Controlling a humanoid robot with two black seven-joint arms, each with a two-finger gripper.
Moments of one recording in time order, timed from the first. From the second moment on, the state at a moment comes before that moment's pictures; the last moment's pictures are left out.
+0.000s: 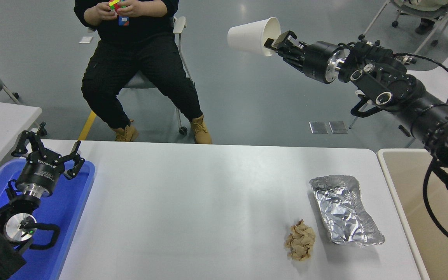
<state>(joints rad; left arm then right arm) -0.56 0.46 -0.57 -0.39 -0.23 -0.70 -0.60 1.31 -0.15 -0.21 0.05 -0.41 0.32 0.55</state>
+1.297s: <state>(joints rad) -0.55 0.46 -0.57 -0.39 -0.23 -0.70 -0.60 0.80 -0.41 -0.19 -0.24 -0.29 0.18 -0.03</state>
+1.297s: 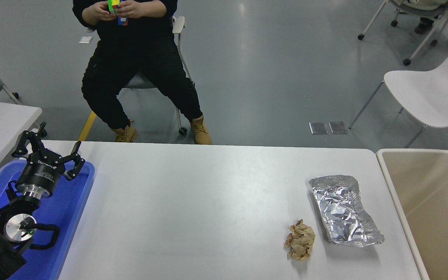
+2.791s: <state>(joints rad) -0.55 0.46 -0.57 -0.39 -0.23 -0.70 -0.60 0.64 -0.17 -0.19 -0.23 -0.30 0.06 -0.13</state>
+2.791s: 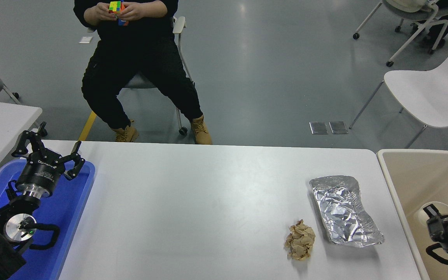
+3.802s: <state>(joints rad) -0.55 0.46 -0.57 -0.39 -0.23 -0.70 -0.60 0.64 -0.19 -0.20 -0.23 -0.29 -0.10 -0.13</state>
